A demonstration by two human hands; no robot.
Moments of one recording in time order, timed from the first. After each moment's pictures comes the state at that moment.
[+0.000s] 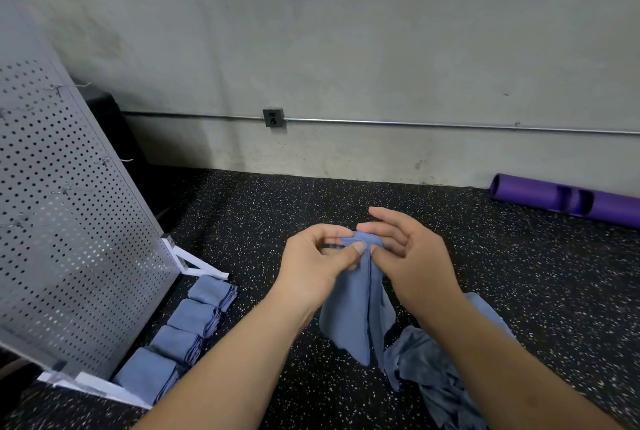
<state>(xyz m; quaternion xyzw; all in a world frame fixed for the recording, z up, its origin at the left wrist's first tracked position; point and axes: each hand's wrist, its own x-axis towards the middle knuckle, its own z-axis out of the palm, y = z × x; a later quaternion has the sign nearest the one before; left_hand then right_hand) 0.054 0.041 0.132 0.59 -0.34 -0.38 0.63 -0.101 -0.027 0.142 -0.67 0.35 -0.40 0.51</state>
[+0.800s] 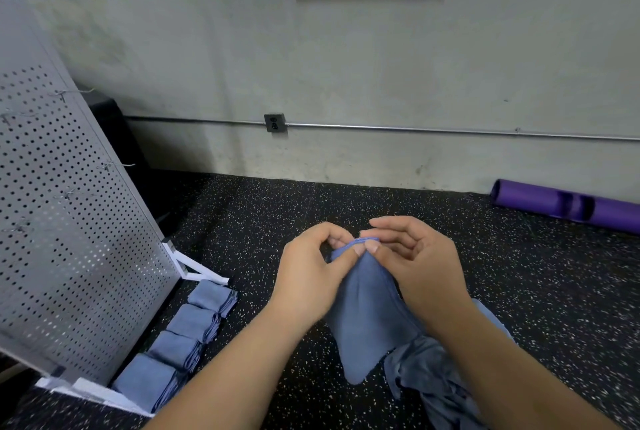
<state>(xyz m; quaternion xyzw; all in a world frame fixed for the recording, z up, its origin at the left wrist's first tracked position) 0.059 0.049 0.139 0.66 -0.50 -0.16 0.53 -0.102 -0.026 0.149 -0.62 0.30 -0.45 0.56</state>
